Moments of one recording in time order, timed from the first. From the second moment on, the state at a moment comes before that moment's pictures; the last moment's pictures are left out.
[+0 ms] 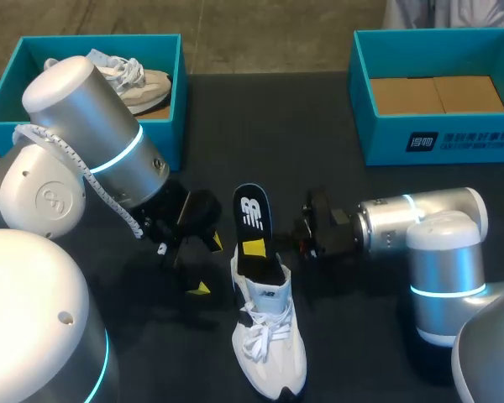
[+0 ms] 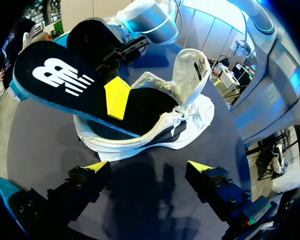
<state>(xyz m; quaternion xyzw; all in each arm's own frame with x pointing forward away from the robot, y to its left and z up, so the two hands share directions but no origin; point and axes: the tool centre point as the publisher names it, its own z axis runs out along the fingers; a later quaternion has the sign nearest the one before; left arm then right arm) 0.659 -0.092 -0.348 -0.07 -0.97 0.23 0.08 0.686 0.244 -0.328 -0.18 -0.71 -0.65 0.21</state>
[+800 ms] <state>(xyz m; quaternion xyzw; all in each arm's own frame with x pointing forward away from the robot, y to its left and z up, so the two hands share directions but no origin) 0.659 -0.092 -0.348 -0.07 -0.97 0.23 0.08 0.663 0.238 -0.354 -0.21 -0.70 -0.64 0.25</state>
